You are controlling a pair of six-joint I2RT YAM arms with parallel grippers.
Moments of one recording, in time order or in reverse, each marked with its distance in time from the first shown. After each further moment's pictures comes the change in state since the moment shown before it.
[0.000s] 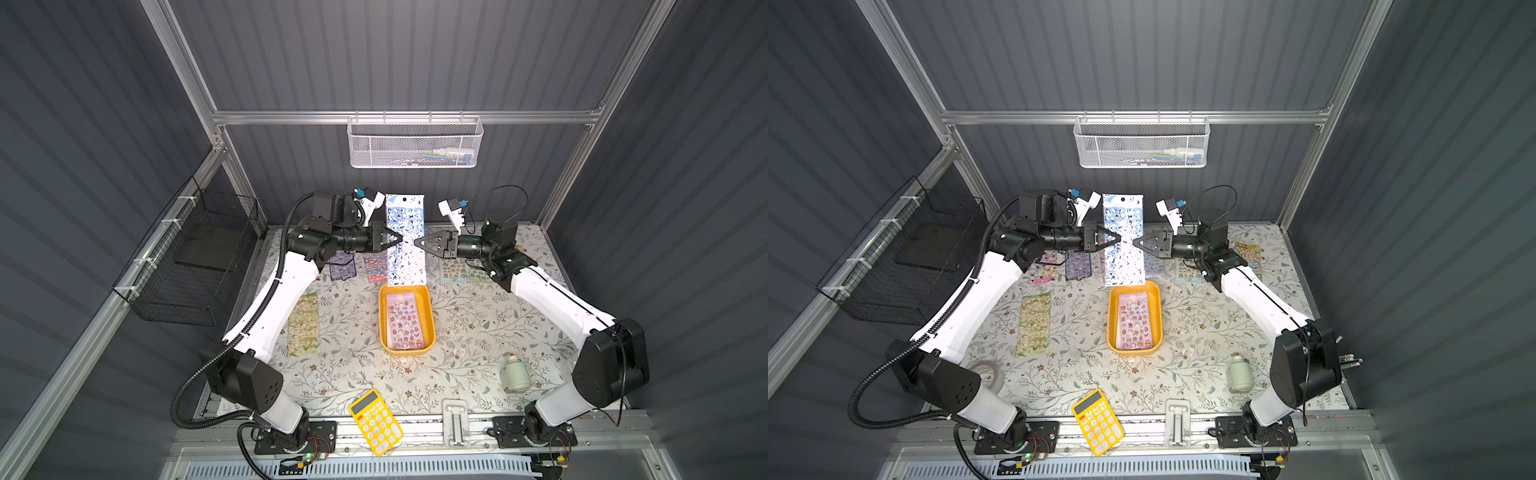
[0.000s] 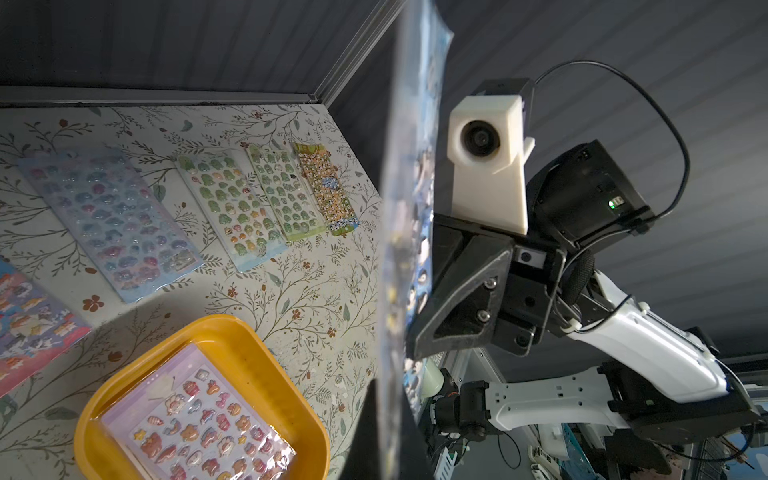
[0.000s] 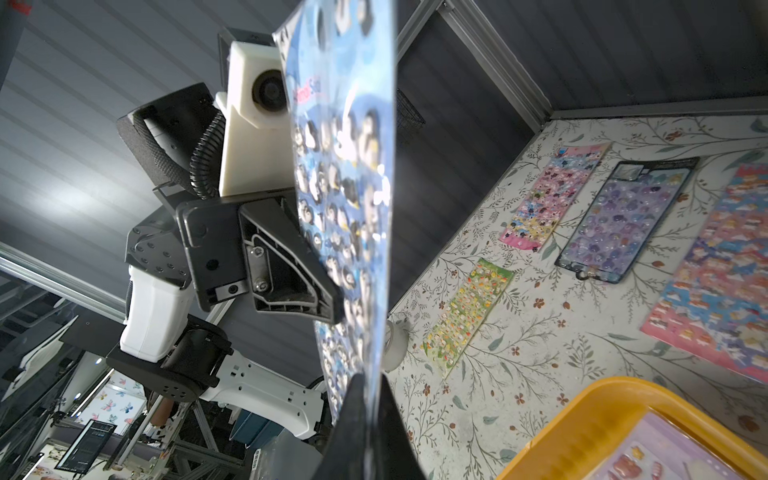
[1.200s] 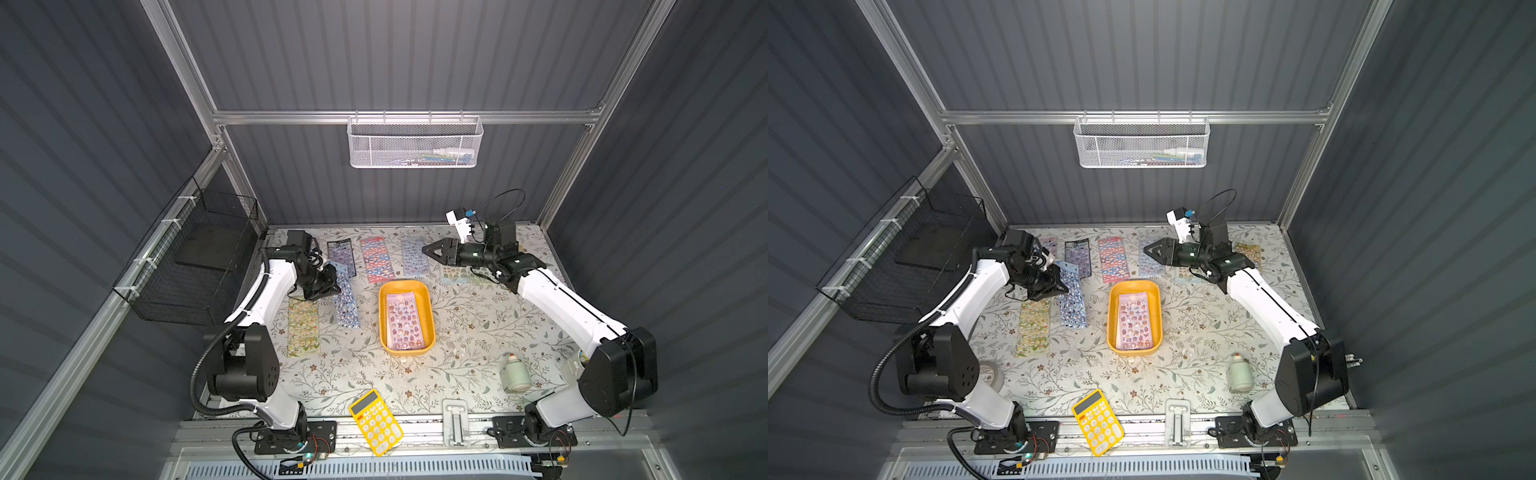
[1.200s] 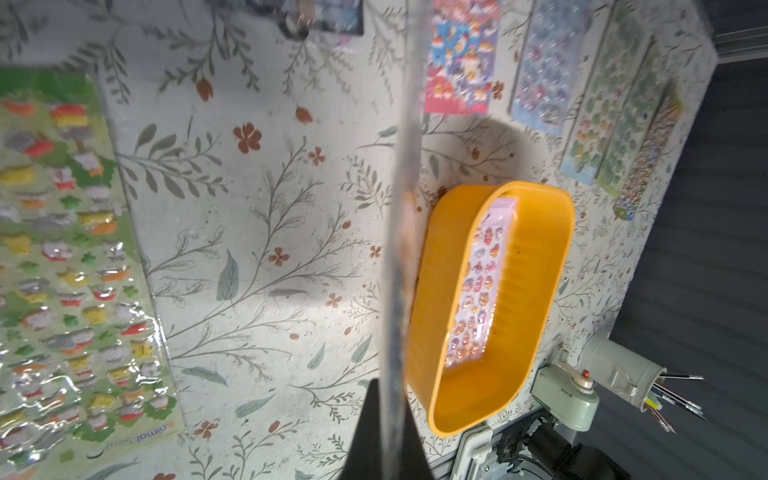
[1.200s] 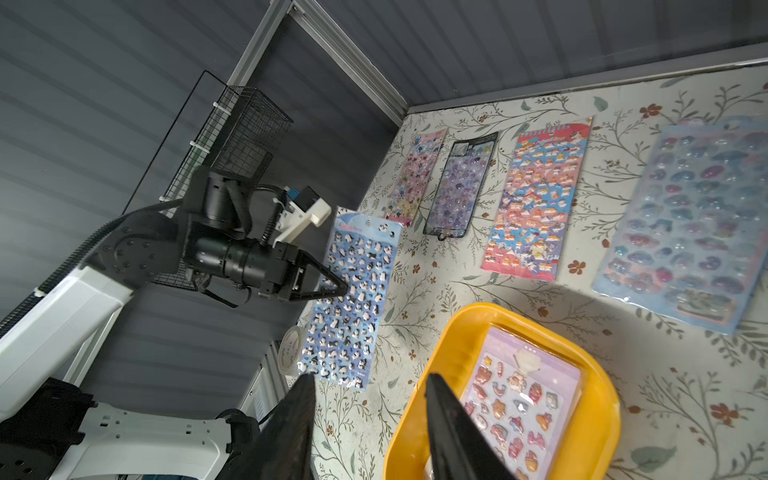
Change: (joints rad) left arm 0.316 0.064 -0.362 -0.380 -0.344 0.060; right arm -0.018 -0.054 -0.006 -0.375 0.299 -0.230
